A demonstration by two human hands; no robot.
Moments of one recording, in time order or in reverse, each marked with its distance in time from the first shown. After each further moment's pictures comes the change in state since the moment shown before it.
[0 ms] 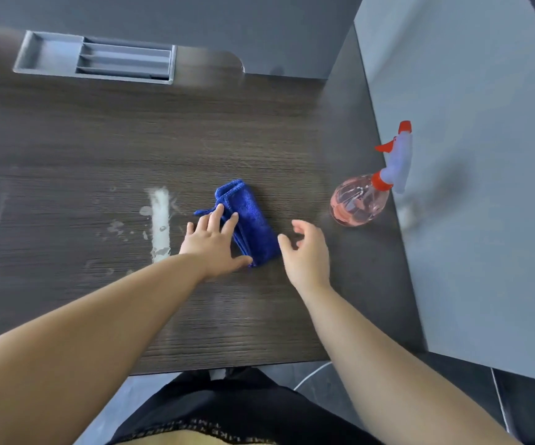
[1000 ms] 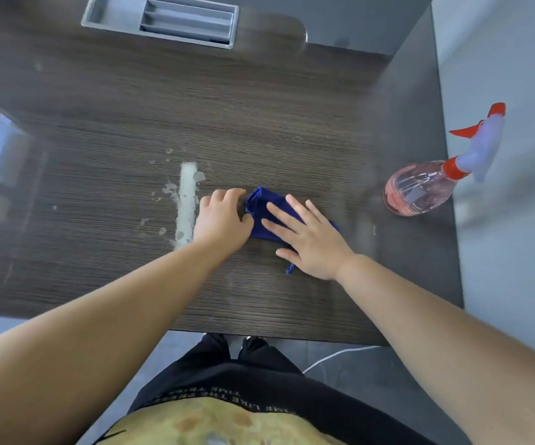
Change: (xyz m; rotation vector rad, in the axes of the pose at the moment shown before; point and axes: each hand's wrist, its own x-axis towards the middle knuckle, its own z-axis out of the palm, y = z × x) left_hand -0.033 -0.042 0.008 -0.522 0.301 -0.265; right_hand 0.007 0.000 0.032 -0.822 -0.463 -1.100
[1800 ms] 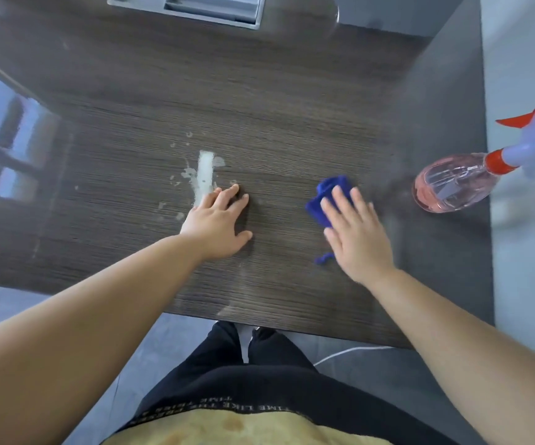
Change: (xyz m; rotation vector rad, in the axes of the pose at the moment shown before) left_hand -0.013 -0.041 -0.016 0.458 -0.242 0.121; right_hand -0.026 0.013 0.022 0.022 0.122 0.344
